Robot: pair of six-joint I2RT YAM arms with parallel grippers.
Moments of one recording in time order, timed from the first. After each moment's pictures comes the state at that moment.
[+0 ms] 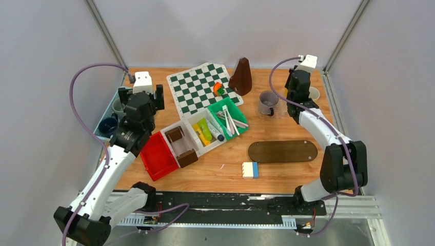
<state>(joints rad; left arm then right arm) -0.36 0.94 0.98 -0.24 -0.66 0.04 0.17 1.48 1.08 0.24 0.48 0.12</state>
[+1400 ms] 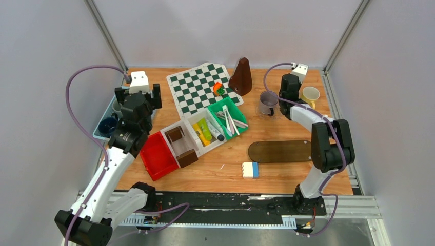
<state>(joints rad) -0.32 0.91 0.96 -0.19 -0.63 0.06 0.16 1.73 1.09 0.31 0.55 0.21</state>
